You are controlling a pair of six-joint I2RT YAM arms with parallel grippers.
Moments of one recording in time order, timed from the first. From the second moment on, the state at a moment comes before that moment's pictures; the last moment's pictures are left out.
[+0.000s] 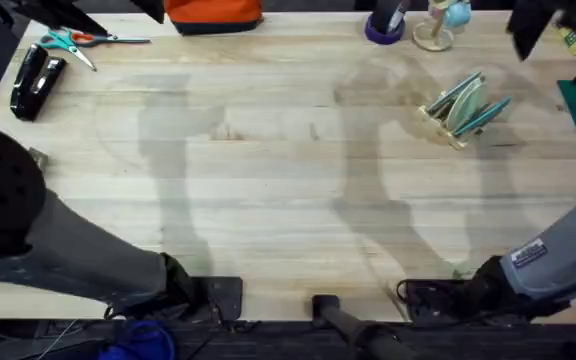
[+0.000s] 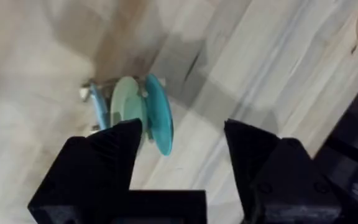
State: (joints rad) left arm 0.31 1.76 1.98 -1.43 0.34 0.19; right arm -0.11 1.97 2.10 -1.71 0.40 0.94
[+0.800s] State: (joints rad) left arm 0.31 1.76 1.98 -1.43 0.34 0.19; right arm -0.11 1.60 2.17 -1.70 0.44 0.76
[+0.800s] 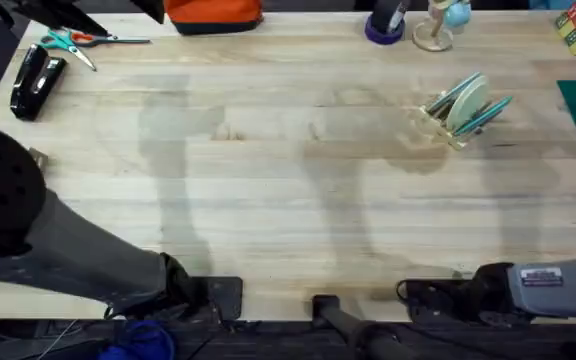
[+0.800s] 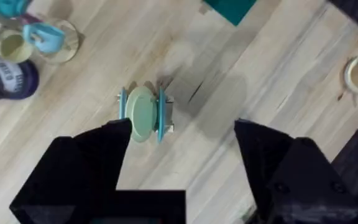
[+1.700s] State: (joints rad) left arm 0.31 1.76 1.98 -1.43 0.34 0.19; right arm 0.07 0.65 1.97 -1.70 0.46 0.39
